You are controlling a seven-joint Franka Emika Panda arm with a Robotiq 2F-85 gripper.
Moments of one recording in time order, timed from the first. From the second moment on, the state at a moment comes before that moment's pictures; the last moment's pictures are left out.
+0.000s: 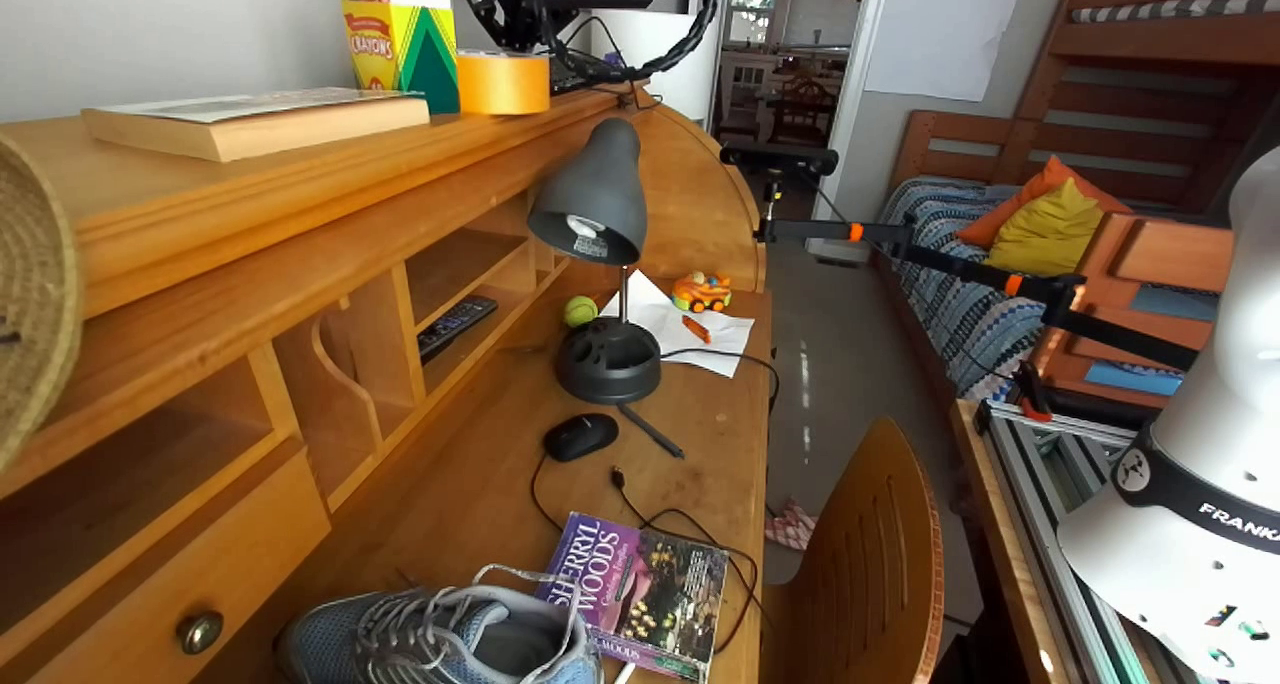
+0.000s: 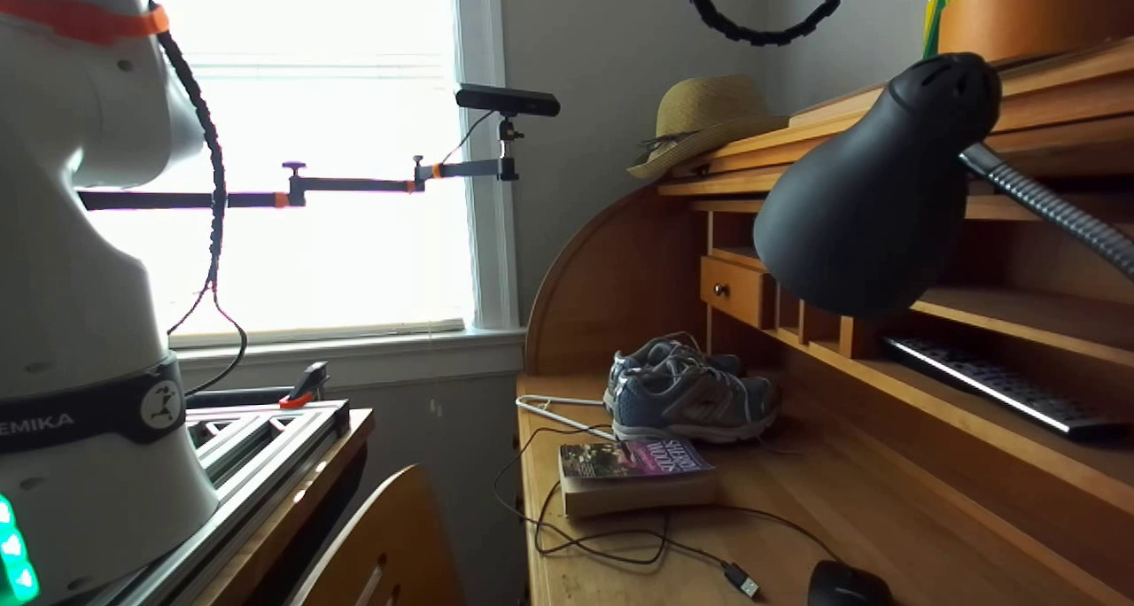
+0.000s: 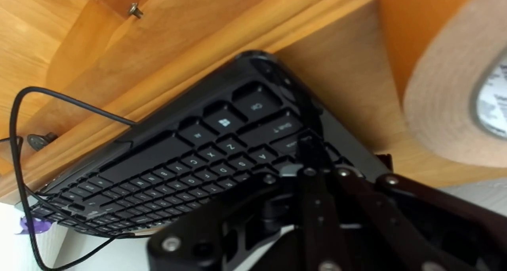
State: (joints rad) arm -0.05 0.23 -0.14 -1.73 -0.50 2.52 0.71
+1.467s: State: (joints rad) arm -0.04 0.23 -0.20 -1.68 -0.50 2.52 0.84
